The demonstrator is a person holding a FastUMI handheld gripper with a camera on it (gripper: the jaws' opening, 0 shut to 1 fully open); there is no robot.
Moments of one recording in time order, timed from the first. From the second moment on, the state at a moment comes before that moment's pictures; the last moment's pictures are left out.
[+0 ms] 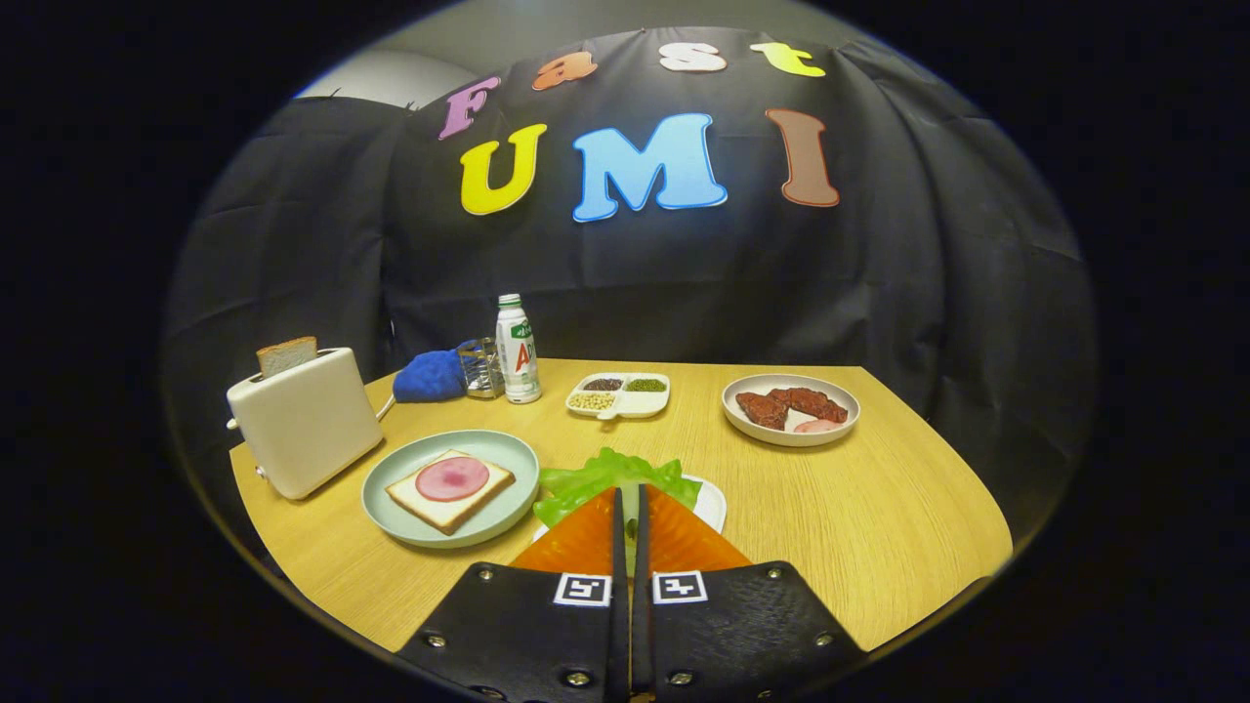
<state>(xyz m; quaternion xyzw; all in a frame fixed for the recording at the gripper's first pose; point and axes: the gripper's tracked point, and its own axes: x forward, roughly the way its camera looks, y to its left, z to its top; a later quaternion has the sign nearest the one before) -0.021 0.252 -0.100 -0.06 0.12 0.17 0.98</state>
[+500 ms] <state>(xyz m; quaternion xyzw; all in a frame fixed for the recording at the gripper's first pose) -0.030 0.304 -0.073 -0.06 0.09 0.21 0.97</state>
